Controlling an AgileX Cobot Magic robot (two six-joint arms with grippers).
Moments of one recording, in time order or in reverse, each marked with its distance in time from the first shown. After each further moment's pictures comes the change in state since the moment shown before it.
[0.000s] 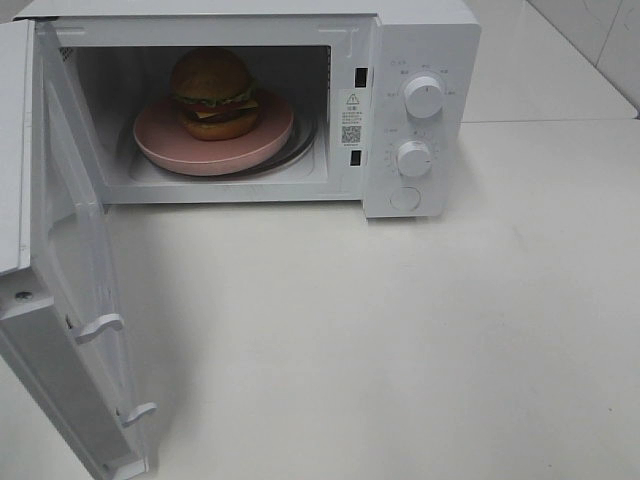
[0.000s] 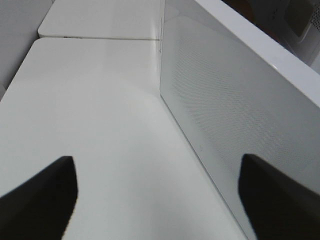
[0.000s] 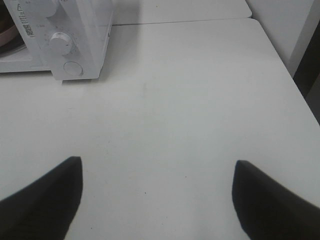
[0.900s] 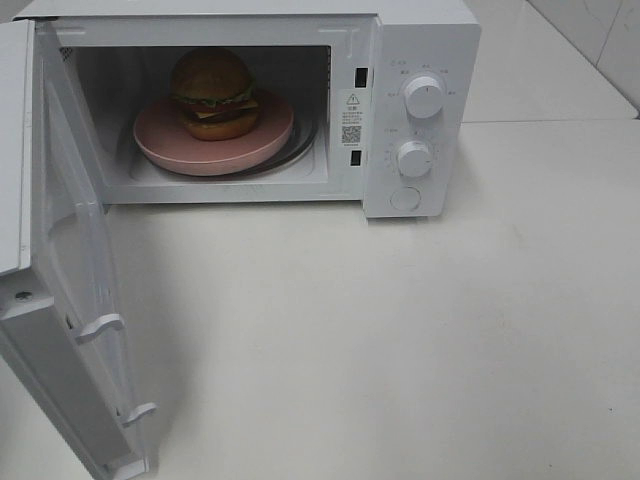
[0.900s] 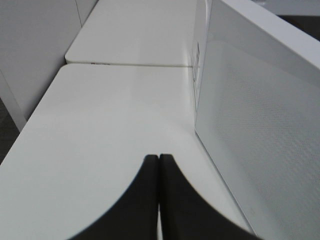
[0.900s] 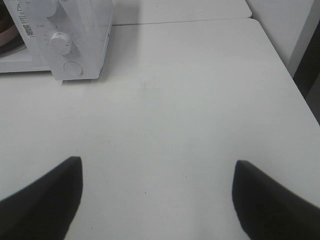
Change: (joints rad) left arm 0.000 0.287 0.220 0.051 -0.629 0.000; right arm 0.000 0.000 0.000 0.000 0.000 0.000
